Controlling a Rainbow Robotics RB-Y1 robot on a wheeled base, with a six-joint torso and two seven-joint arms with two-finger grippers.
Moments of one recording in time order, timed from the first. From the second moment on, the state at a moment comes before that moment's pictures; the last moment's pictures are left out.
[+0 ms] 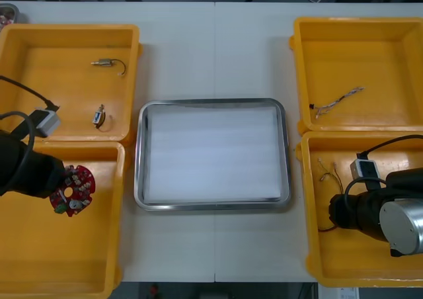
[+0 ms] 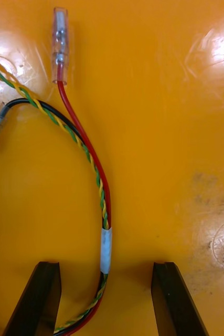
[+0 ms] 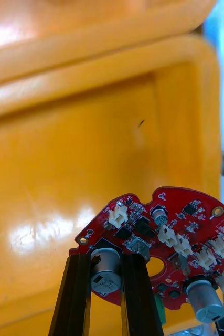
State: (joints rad) right arm 0.15 -0.37 0.01 -2.15 -0.31 1.47 1.33; left arm -0.15 0.81 0.12 -2.26 0.97 1.85 -1.30
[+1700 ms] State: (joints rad) right arm 0.08 -0.54 -0.18 -2.40 -0.65 1.87 1.33; left arm -0.62 0.60 -0.61 -1.84 0.69 1.61 -0.90
